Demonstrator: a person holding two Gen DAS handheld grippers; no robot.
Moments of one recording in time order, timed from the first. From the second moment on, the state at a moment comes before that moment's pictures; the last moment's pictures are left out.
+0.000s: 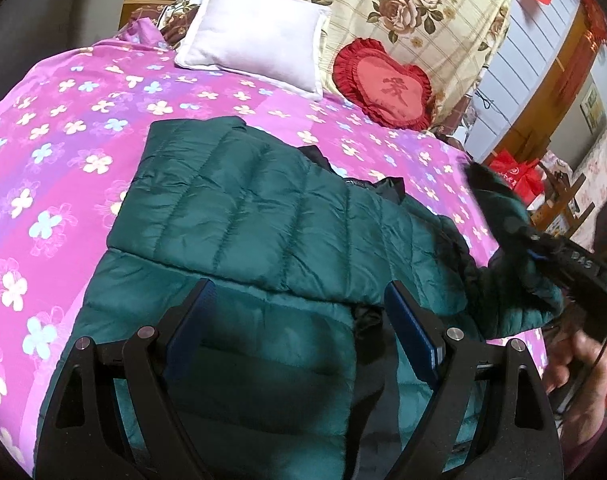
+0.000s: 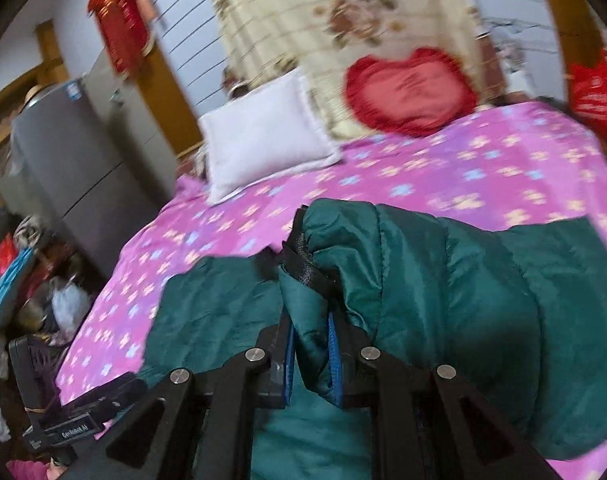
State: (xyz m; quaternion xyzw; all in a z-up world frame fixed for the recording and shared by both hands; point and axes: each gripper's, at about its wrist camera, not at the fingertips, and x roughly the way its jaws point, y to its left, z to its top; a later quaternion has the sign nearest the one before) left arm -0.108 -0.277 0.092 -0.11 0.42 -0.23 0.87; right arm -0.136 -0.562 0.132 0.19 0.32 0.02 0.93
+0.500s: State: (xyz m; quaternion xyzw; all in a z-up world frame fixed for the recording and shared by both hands) left arm -0.088 -0.242 0.083 -0.15 0.43 -0.21 0.87; right arm -0.045 -0.459 0.052 0.21 0.42 0.13 0.88
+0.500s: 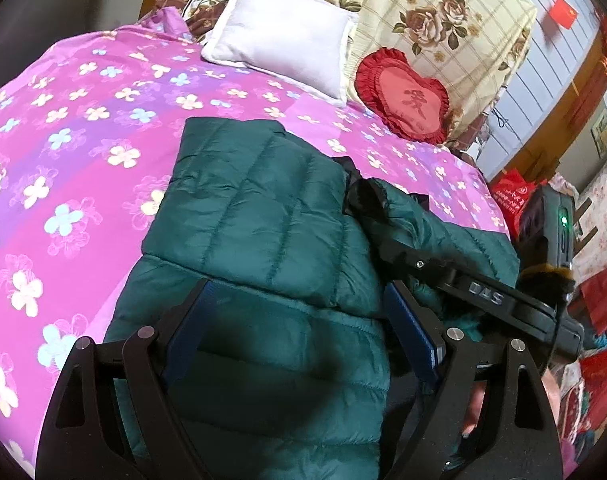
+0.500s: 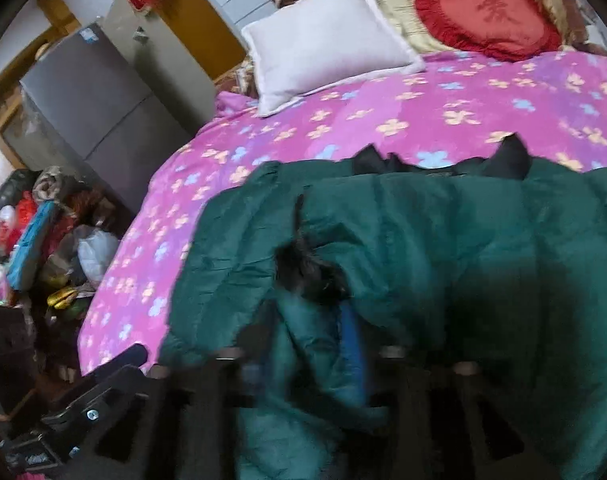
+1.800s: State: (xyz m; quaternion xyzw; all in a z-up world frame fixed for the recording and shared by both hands) left arm -0.049 -0.347 0.095 -0.03 0.44 -0.21 0.88; right arm -0.199 -0.594 0.146 0.15 0.34 -0.08 0.92
